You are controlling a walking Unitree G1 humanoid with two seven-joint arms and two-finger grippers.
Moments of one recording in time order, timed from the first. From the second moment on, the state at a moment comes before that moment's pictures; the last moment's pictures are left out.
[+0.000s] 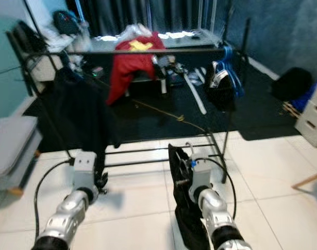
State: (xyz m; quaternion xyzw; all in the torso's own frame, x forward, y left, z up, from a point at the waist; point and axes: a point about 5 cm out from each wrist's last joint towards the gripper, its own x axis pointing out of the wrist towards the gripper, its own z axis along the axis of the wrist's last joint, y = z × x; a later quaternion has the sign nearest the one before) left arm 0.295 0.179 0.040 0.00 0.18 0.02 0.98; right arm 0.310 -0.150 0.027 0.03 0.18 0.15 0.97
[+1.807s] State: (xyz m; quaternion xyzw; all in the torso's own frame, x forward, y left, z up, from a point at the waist) left arm 0.305 0.151 0.080 0.00 0.07 -0.08 0.99; right arm 0.347 -0.204 0.111 -0.03 0.02 0.08 1.00
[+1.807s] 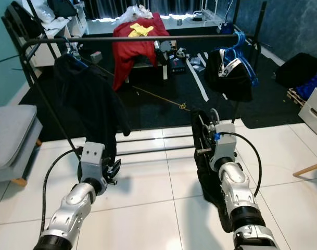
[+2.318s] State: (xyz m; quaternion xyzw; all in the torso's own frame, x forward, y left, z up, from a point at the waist) left arm 0.310 0.144 0.085 0.00 0.06 -0.10 0.99; right arm 0.344 -0.213 0.110 -0.04 0.03 0.07 1.00
